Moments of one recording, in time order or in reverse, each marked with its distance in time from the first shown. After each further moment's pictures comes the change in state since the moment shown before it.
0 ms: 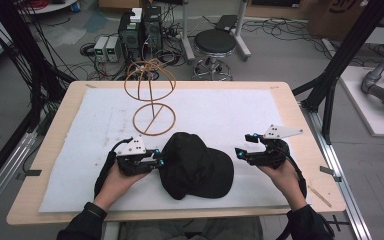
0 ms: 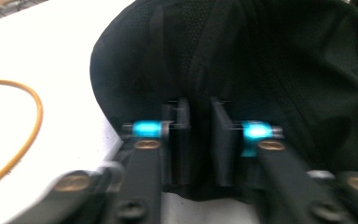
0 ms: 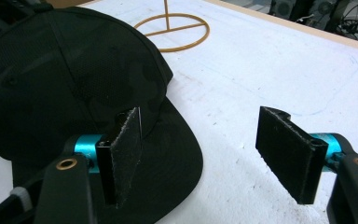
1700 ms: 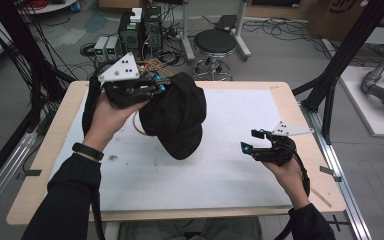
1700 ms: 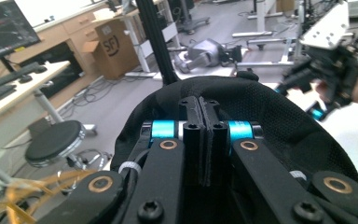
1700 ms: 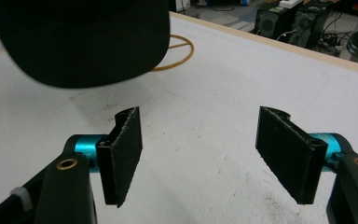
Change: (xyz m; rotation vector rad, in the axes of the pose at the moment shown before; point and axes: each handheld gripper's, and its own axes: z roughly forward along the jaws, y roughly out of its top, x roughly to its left) left arm 0.043 0.206 -0.060 -0.168 0.145 0.236; right arm -0.009 0.004 -0.014 -0.073 -0.034 0.031
